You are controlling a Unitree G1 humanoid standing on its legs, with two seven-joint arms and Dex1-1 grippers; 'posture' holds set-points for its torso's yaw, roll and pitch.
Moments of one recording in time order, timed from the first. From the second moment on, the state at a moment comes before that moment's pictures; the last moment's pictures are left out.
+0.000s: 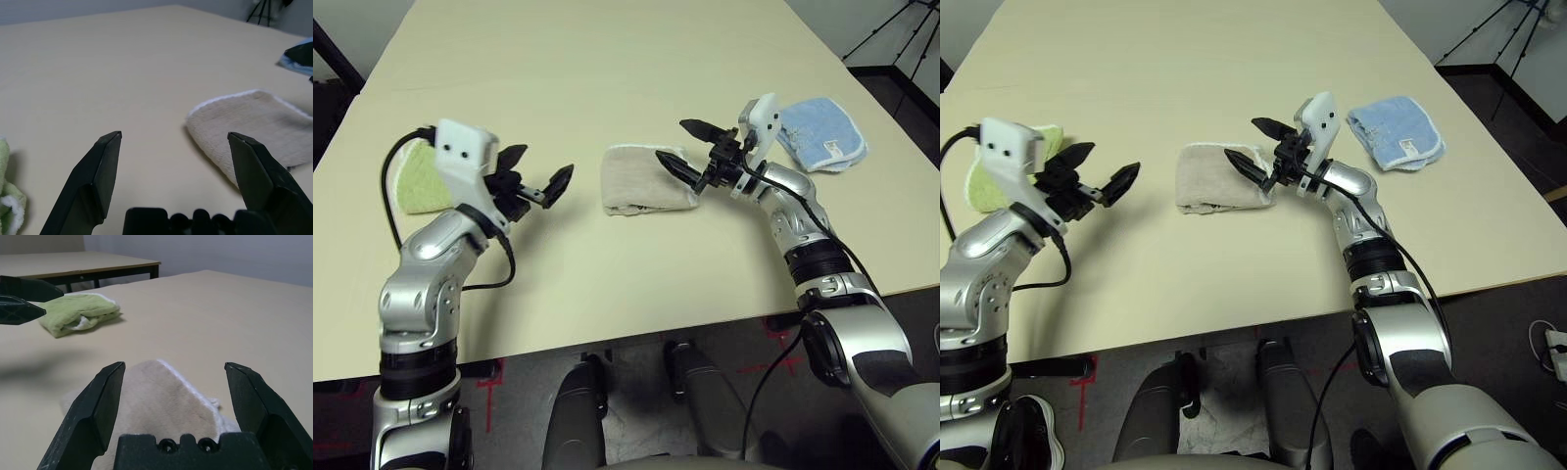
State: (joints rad) left arm -0.27 0.48 0.31 -0.42 -0.43 0.61 -0.50; right arm -0.81 -0.23 -0.05 0.58 0.26 -0.08 0.94
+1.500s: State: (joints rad) left arm -0.15 0.65 0.23 -0.45 -0.55 0.44 -0.76; right arm -0.42 -0.53 -0.20 -0.07 0.67 1.13 0.62
